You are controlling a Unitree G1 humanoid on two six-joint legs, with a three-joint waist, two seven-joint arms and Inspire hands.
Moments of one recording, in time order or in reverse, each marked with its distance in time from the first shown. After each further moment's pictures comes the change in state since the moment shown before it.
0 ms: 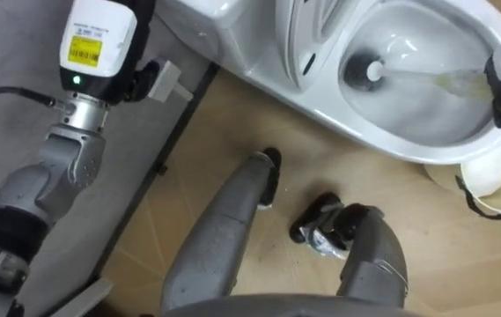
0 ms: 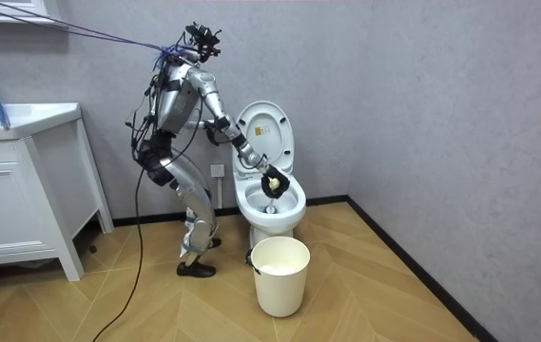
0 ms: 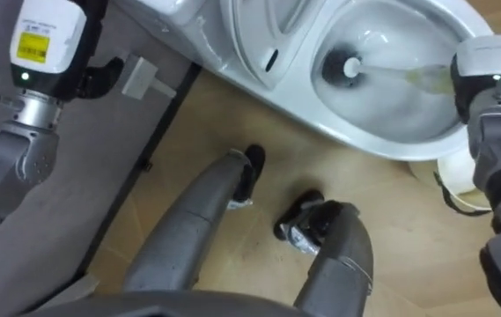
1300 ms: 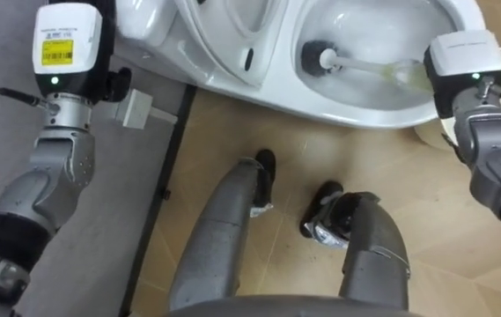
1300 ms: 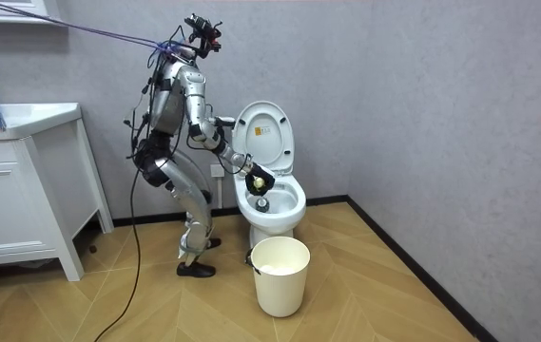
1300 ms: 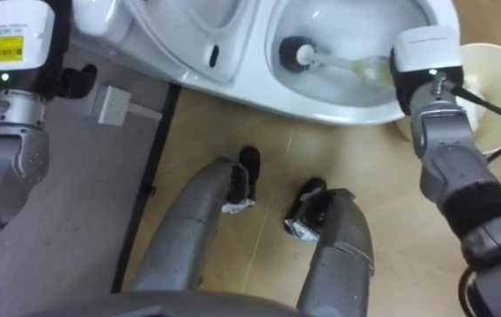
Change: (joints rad) left arm 0.052 -0.024 -0.004 -0.047 -0.120 0.174 -0.071; right arm 0.271 0.064 -0.076 -0.704 -0.444 0.222 0.230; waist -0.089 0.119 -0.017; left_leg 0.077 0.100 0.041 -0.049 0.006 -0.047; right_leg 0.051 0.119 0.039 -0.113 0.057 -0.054
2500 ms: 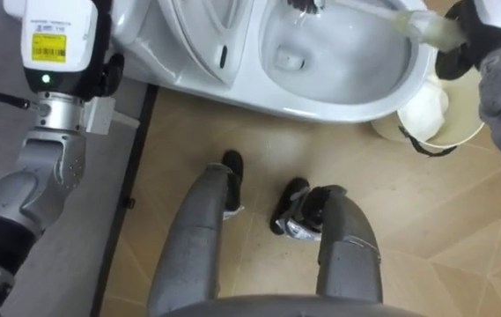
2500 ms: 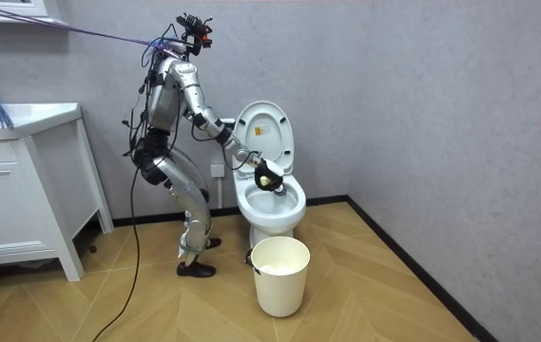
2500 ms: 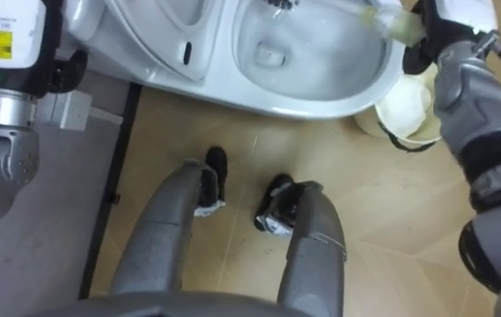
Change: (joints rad) left arm -0.012 0.021 -0.020 0.013 0.072 0.008 0.037; right arm -0.274 0.025 -0.011 0.488 0.541 -0.243 -0.158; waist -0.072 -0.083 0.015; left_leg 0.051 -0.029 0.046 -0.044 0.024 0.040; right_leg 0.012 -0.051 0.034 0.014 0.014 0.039
